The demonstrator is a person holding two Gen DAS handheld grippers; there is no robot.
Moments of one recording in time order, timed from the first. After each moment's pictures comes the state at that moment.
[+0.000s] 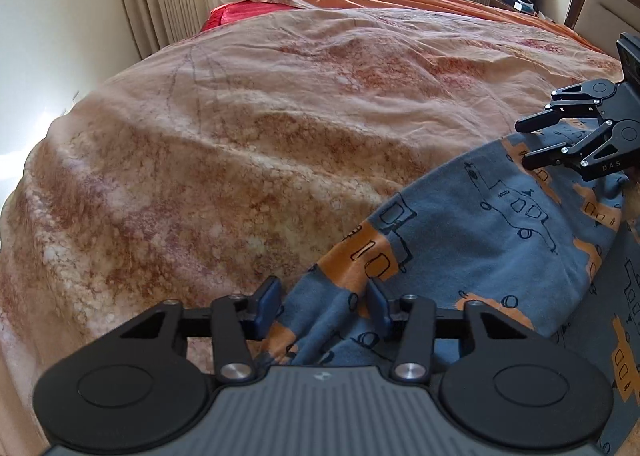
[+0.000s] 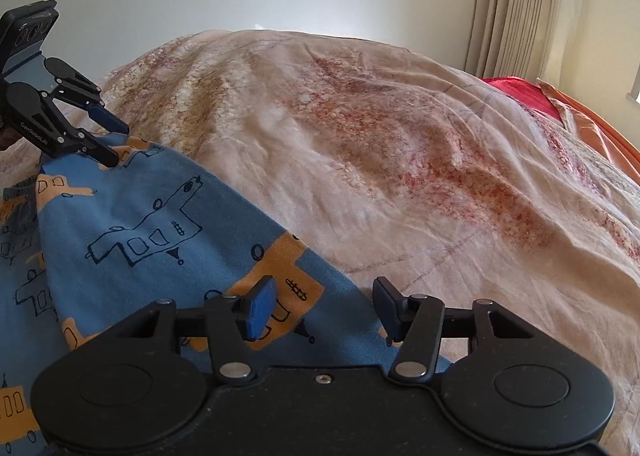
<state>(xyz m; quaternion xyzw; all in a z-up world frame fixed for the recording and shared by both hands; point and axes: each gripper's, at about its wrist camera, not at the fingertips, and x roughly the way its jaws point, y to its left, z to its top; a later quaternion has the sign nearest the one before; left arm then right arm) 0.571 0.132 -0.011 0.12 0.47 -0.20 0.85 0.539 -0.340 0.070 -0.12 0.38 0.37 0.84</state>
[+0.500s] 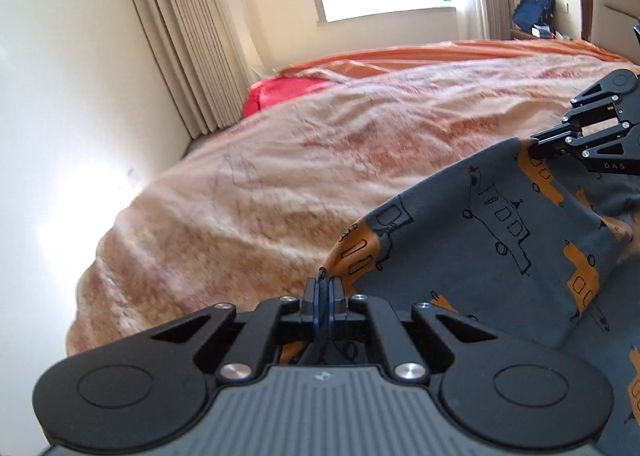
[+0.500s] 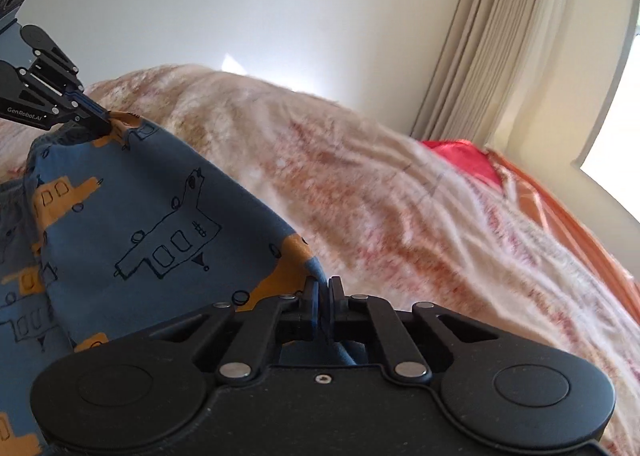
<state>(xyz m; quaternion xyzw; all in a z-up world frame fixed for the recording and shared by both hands) 0.543 0.101 0.041 0.18 0.34 -0.13 0.92 0.509 -0.323 0.118 -0.19 0.27 0.29 0.90</state>
